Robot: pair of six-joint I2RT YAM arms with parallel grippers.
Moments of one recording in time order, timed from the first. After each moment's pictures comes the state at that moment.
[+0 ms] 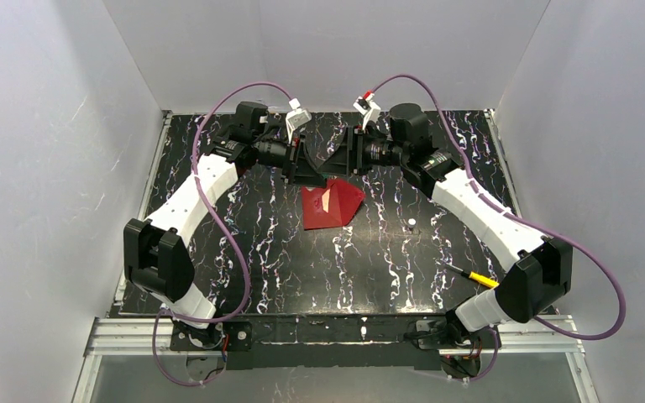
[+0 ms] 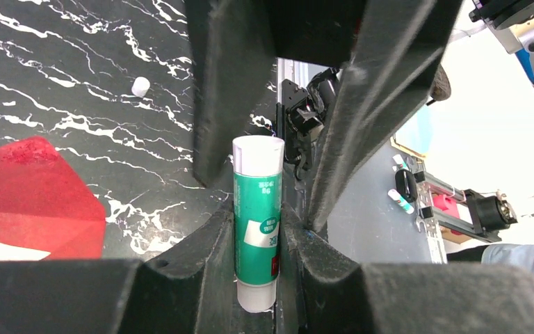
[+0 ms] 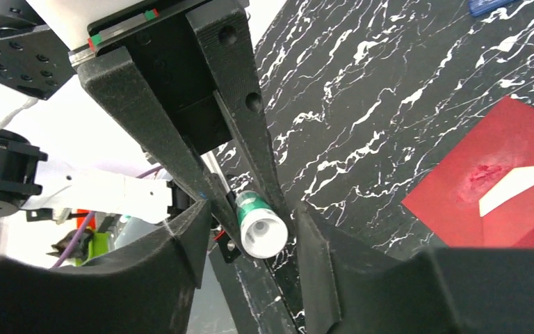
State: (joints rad) left arm -0.38 1.60 1.44 -0.51 1.24 0.02; right arm 0.59 1.45 1.36 -0.23 -0.67 0.57
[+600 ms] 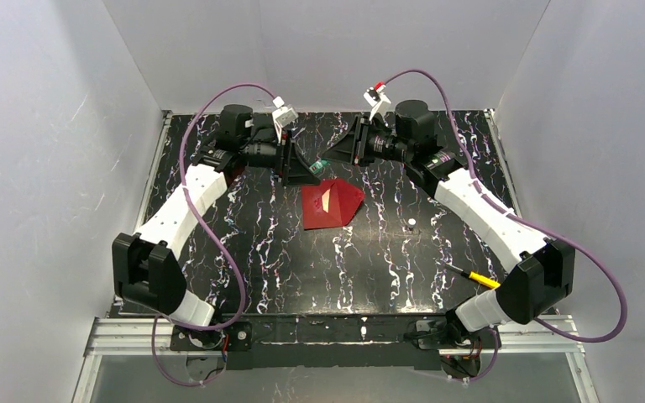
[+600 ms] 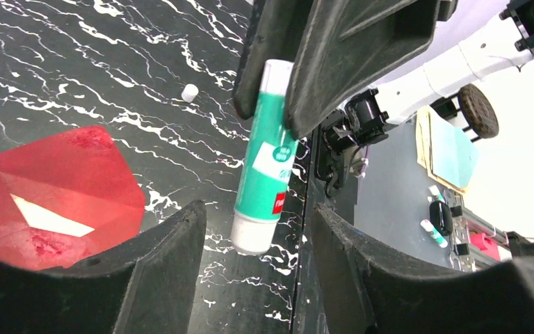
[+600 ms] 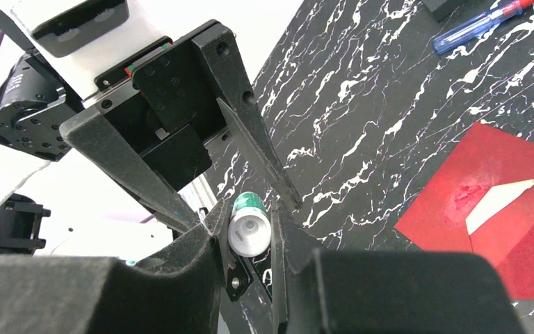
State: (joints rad) left arm -0.34 1.51 1.35 -0.38 1.14 -0.07; right arm 0.58 1.44 1.36 -0.17 -0.59 0.66
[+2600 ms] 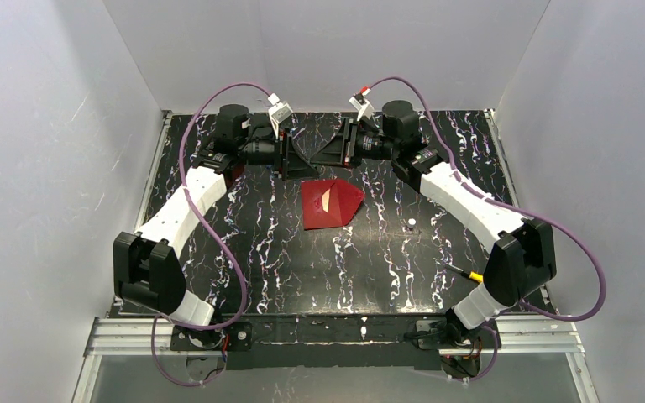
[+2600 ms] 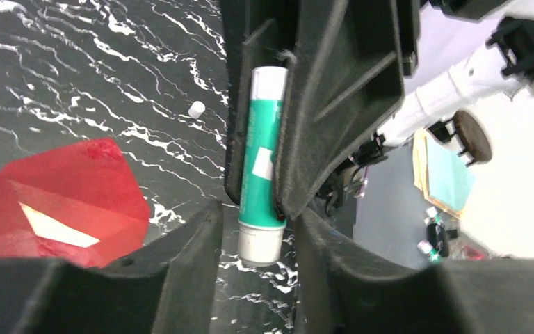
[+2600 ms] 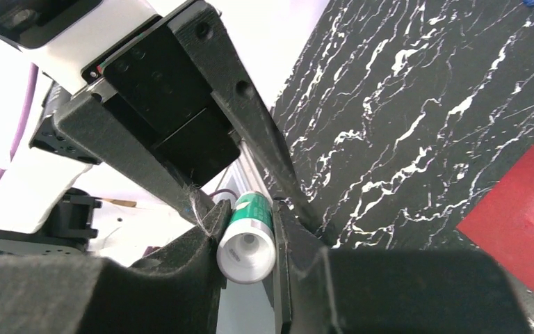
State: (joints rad) left arm -0.31 1.50 1.28 -0.20 1.15 -0.20; right arm 0.58 1.56 1.36 -0.03 -0.74 0.85
